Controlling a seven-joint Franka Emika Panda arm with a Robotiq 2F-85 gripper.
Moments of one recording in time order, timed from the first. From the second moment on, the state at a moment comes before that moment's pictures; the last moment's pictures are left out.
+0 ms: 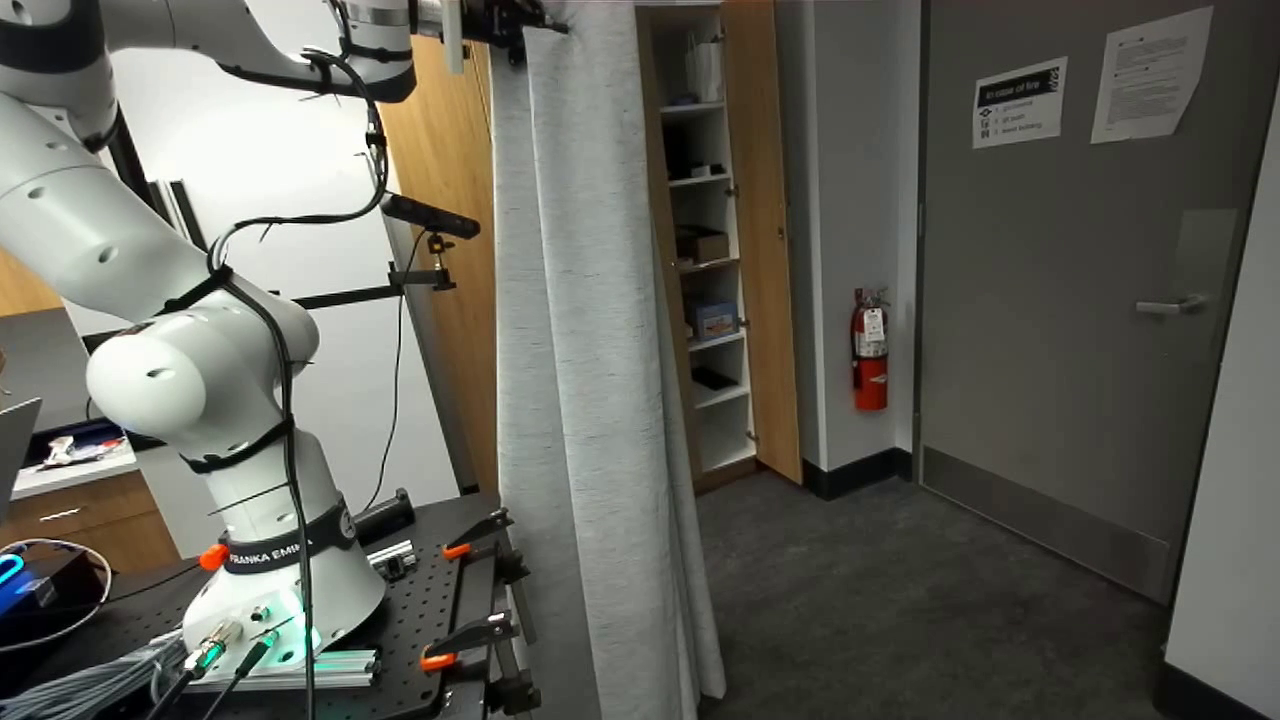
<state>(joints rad) -0.11 -0.52 0.78 -1.85 -0.73 2.39 0.15</state>
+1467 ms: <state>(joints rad) -0.09 -0.40 0.94 -1.72 -0.99 2.06 0.22</state>
